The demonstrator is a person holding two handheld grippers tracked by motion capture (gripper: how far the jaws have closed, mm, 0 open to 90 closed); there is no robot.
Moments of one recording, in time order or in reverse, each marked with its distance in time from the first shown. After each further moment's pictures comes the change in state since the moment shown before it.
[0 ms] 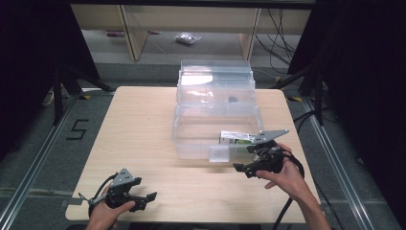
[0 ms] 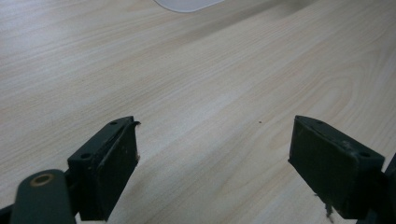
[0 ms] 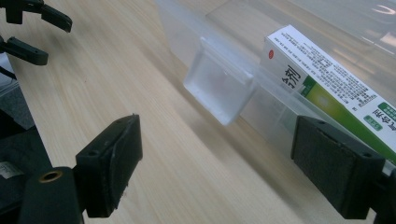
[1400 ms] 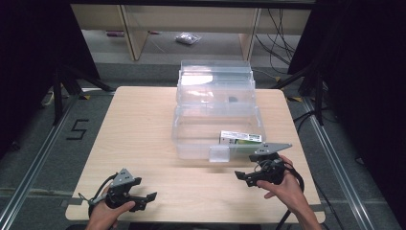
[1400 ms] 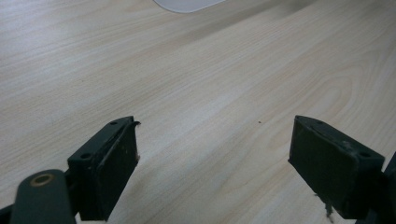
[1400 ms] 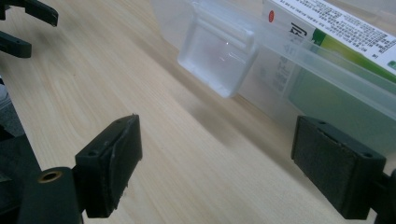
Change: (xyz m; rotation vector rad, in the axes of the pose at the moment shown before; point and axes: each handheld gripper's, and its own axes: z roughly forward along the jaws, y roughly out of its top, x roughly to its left) left arm -0.001 0.000 0.000 -0.007 0.010 -0.001; right arm 0.003 -0.036 0.012 -0.039 -0.019 0.071
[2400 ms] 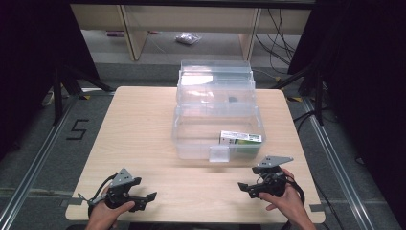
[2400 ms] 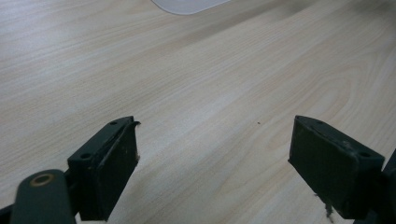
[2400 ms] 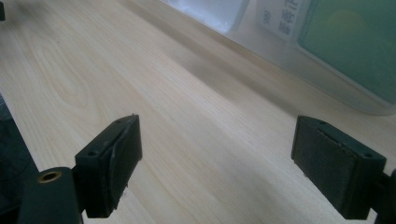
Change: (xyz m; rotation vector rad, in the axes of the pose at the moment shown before) left arm 0.001 0.001 -0.002 0.012 -0.011 0.011; right arm -0.002 -0.043 0.011 0.032 -0.005 0.045
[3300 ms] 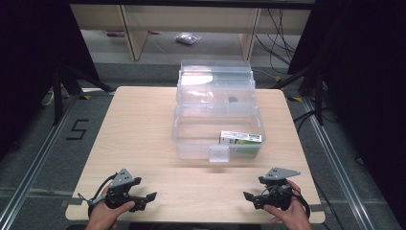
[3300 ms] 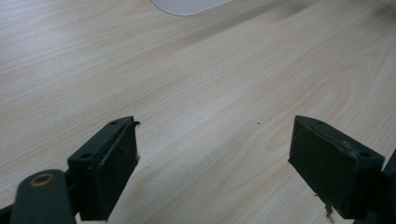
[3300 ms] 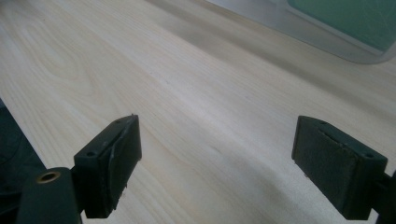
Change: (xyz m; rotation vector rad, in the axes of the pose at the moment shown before) left arm -0.002 0.000 0.001 -0.013 0.011 -0.009; right arm 0.009 -0.033 -0.008 -0.005 -0.046 0.047
